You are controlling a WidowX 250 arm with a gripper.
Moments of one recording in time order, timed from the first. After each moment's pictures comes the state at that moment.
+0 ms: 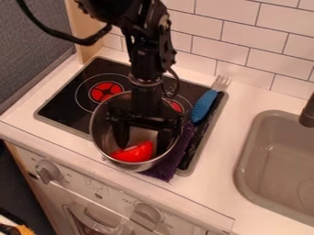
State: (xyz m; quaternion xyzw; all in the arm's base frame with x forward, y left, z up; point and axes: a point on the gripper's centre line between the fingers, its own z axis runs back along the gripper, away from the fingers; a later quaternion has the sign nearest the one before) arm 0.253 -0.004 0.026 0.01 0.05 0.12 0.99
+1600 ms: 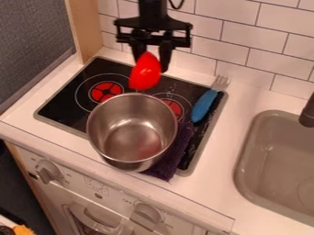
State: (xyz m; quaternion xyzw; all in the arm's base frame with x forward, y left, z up) arm 0.349 0.025 0.094 0.00 -0.03 0.14 0.99
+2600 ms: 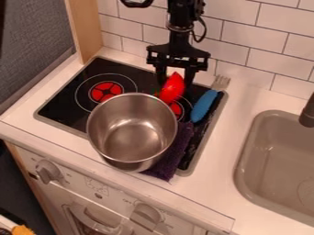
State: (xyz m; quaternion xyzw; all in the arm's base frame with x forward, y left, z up) arm 0.409 0.023 0.022 0.03 -0.02 0.16 0.99
